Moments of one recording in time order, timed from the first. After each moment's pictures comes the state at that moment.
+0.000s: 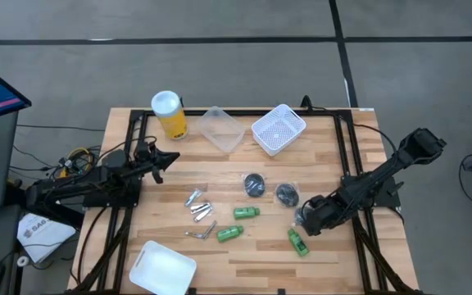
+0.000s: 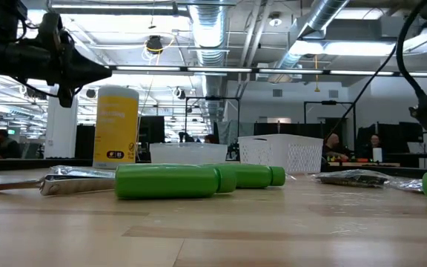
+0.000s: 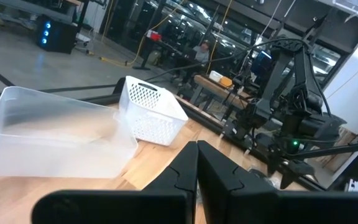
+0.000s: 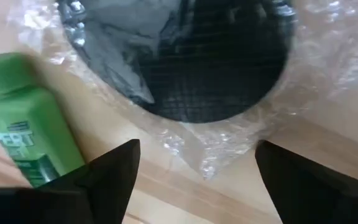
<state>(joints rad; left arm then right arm) 0.26 0.12 0.02 0.12 -0.13 -0.45 0.58 1.29 0.51 -0.53 -0.19 1.76</state>
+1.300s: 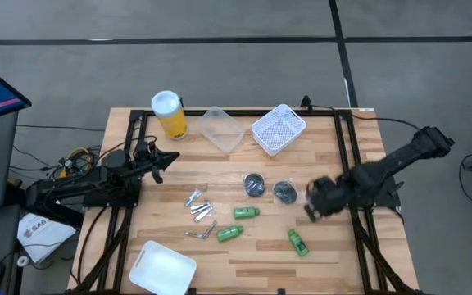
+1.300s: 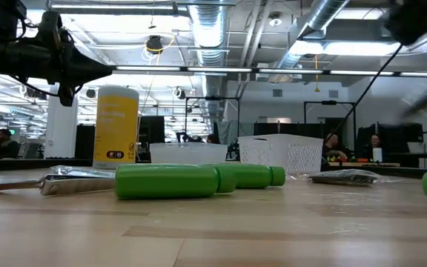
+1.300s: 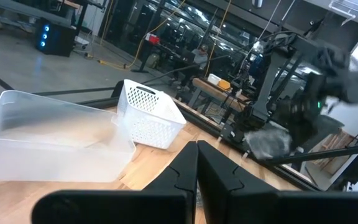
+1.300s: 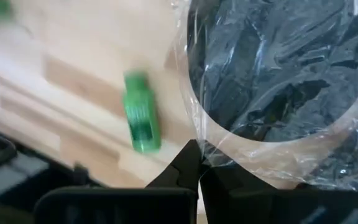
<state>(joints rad) 0.26 0.12 0.02 0.14 -0.13 -0.45 0.45 1.14 0.98 -1.17 -0.04 1.61</state>
